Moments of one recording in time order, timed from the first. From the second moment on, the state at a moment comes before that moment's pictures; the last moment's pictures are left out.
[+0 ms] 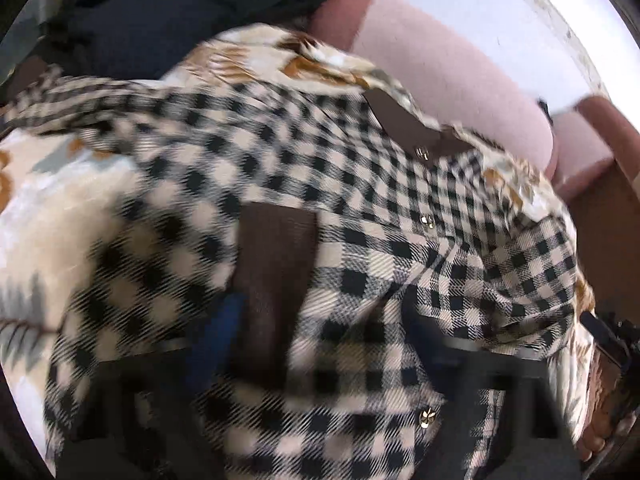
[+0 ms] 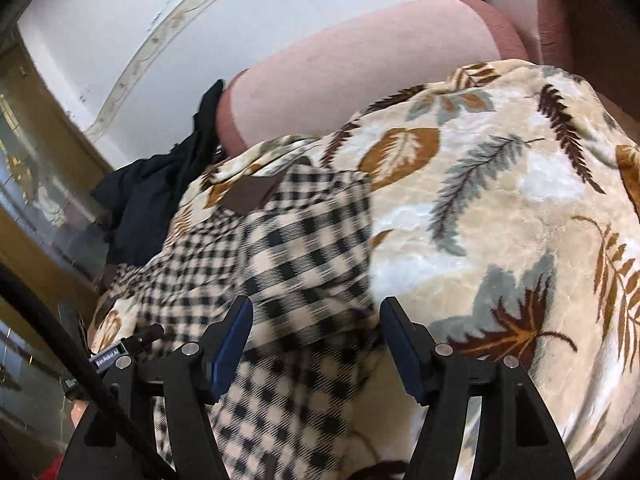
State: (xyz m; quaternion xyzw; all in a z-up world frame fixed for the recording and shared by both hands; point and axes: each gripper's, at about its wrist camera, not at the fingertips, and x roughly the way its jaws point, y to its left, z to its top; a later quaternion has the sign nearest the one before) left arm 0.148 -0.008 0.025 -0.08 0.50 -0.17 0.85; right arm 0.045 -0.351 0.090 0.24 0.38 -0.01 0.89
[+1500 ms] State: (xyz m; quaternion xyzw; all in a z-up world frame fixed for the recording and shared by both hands) left arm 0.122 0.138 0.064 0.02 0.40 -0.03 0.91; right arm 0.152 -0.307 0.060 0.14 0.47 -0.08 0.87
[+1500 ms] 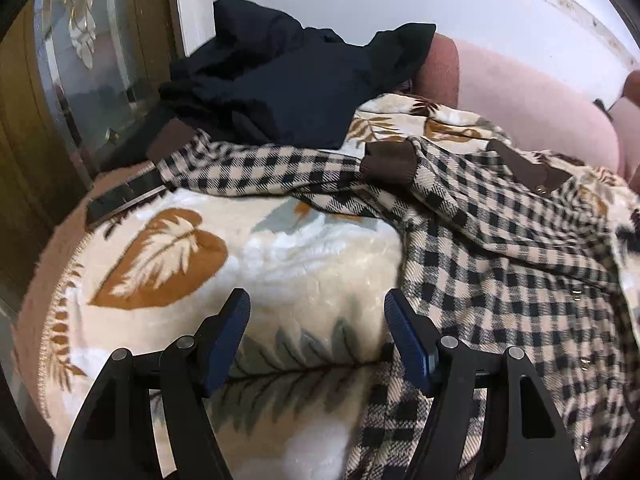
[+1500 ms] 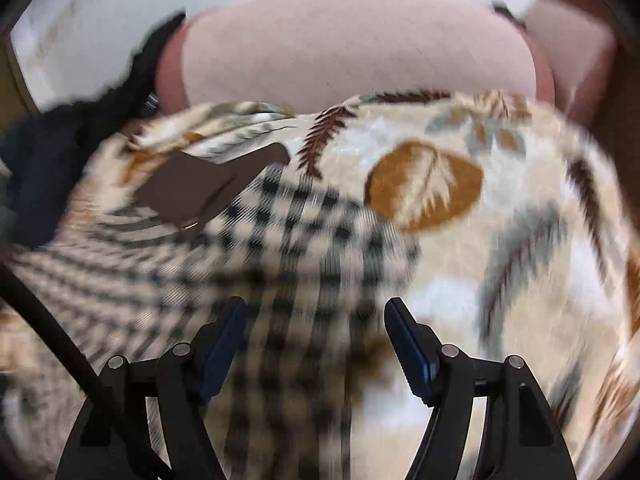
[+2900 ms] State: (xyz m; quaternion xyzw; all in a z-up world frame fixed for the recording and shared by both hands) left arm -0.058 0.154 0.044 -0.12 0.52 -0.11 0.84; right arm -0.145 -0.296 0.019 0.26 0.46 0.05 0.85
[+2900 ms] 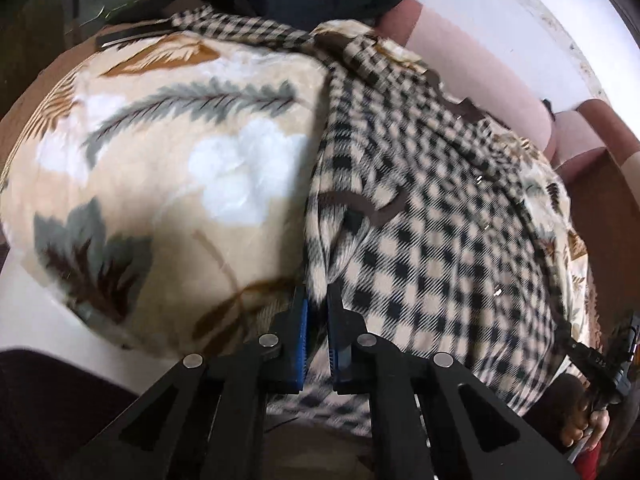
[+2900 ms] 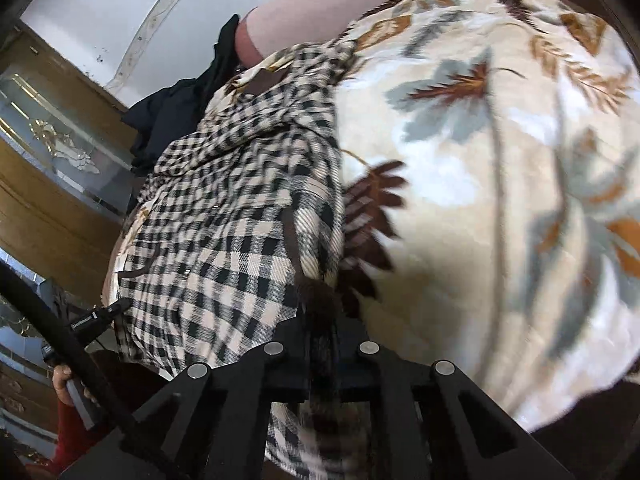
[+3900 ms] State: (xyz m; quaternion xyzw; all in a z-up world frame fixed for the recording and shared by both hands) left arm 0.211 0.302 0.041 -0.37 0.42 0.00 0.83; right arm 0.162 -0.058 0.048 0.08 0.46 0.09 0.88
